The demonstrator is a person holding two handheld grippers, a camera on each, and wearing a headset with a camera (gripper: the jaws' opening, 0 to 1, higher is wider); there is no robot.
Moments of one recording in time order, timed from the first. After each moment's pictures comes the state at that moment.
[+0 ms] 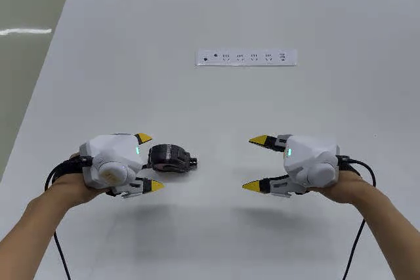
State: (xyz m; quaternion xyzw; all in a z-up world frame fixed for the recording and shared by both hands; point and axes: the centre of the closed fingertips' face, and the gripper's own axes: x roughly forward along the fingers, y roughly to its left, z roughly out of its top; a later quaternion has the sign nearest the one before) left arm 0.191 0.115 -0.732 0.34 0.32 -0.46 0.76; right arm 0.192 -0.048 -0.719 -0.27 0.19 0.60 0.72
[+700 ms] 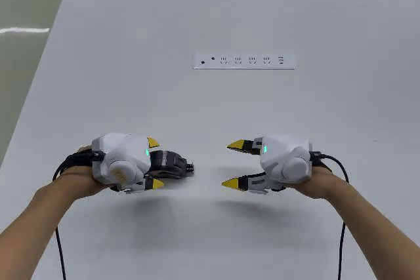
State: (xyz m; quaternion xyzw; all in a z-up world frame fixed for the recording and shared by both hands) left arm 0.207 0.107 -0.757 0.38 0.32 -0.50 0.71; right arm 0.206 -0.013 -0.738 -0.24 0.20 0.63 0.71
